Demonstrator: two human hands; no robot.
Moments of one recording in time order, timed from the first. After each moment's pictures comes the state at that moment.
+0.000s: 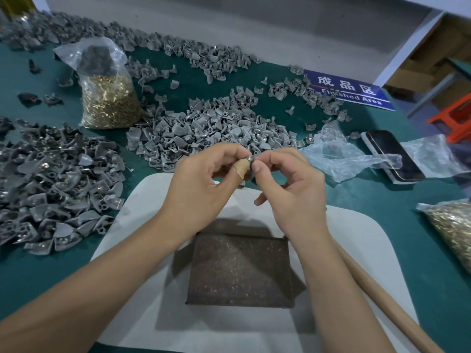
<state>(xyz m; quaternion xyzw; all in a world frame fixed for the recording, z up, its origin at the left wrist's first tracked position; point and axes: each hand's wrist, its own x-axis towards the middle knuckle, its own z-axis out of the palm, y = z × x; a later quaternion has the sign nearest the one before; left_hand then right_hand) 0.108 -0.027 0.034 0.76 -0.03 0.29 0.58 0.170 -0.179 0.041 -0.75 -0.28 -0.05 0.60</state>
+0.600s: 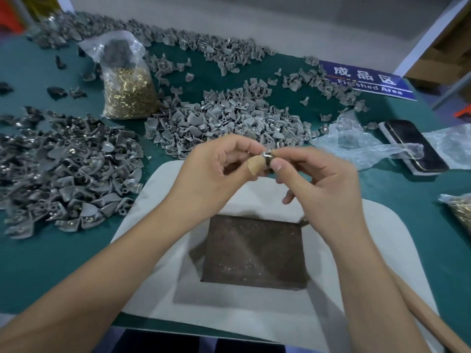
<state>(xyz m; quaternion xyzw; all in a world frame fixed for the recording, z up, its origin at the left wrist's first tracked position) 0.088 -0.029 0.049 0.74 0.00 0.17 0.66 0.155 -0.200 0.056 -0.73 -0.29 0.00 0.62</state>
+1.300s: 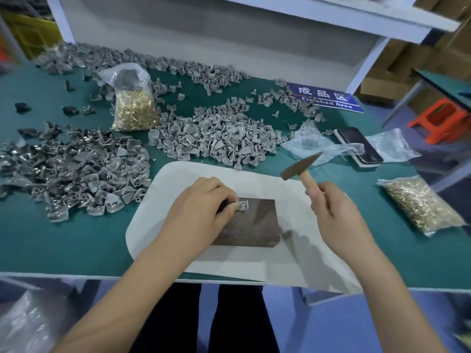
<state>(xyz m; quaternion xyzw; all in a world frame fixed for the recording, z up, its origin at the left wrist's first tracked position) 0.004 -0.050 0.047 0.94 0.00 0.19 0.29 0.097 -0.299 0.067 -0.94 -0.15 0.00 0.32</state>
